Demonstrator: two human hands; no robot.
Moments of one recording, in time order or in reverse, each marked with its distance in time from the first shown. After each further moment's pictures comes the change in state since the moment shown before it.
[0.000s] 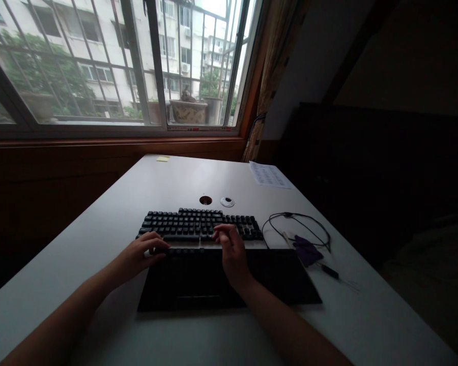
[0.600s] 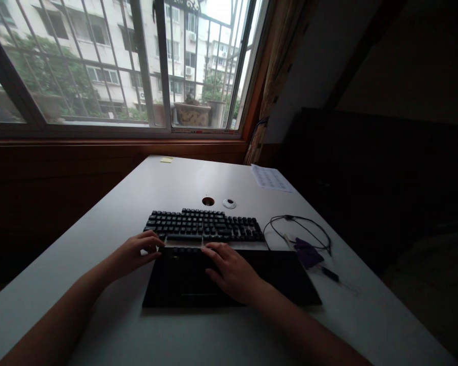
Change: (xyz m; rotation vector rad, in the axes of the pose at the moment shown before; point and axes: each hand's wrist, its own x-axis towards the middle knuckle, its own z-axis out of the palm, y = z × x) left_hand -0.011 -0.007 -0.018 -0.071 -0.048 0.000; right_hand -0.019 -0.010 -0.034 -0.727 -0.695 -0.351
